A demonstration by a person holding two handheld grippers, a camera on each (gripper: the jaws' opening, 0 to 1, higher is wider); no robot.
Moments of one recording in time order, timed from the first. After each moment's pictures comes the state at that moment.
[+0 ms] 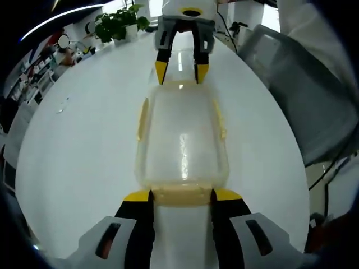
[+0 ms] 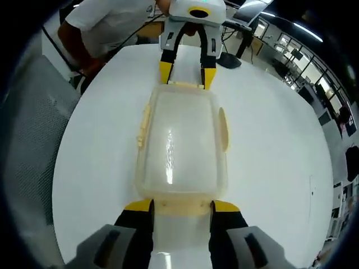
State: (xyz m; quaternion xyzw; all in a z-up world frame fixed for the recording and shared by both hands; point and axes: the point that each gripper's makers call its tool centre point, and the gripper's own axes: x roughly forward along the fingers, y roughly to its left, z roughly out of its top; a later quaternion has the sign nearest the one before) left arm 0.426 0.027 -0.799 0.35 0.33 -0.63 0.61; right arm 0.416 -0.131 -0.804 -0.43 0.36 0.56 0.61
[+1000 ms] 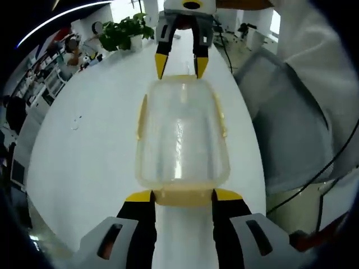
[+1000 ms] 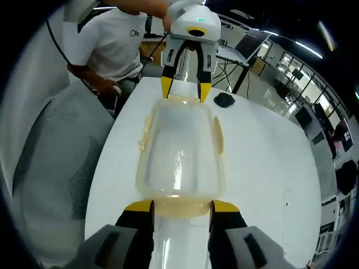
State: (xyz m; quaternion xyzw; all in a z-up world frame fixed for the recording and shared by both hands) left arm 0.389 -0.006 -0.685 0.36 0.34 -0.60 0.63; right arm 0.388 -0.166 -0.678 -0.41 0.29 0.60 0.62
